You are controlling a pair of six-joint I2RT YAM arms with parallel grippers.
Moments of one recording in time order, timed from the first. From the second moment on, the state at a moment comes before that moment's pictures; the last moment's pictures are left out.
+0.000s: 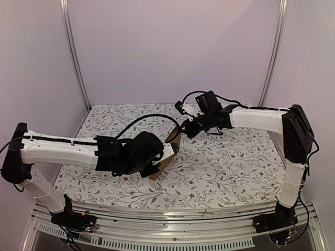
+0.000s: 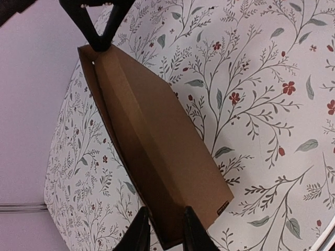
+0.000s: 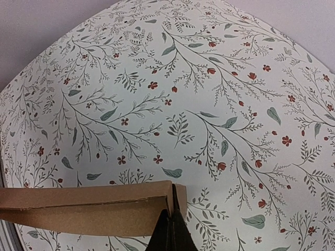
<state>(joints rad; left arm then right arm) -1.19 1.54 1.07 -0.43 -0.54 0.27 0.70 1.94 1.47 -0.25 -0.27 -0.03</state>
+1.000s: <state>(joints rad) -1.18 1.58 1.10 -0.52 -0.54 0.33 0.49 1.90 1.66 -0.62 -0.61 -0.28</state>
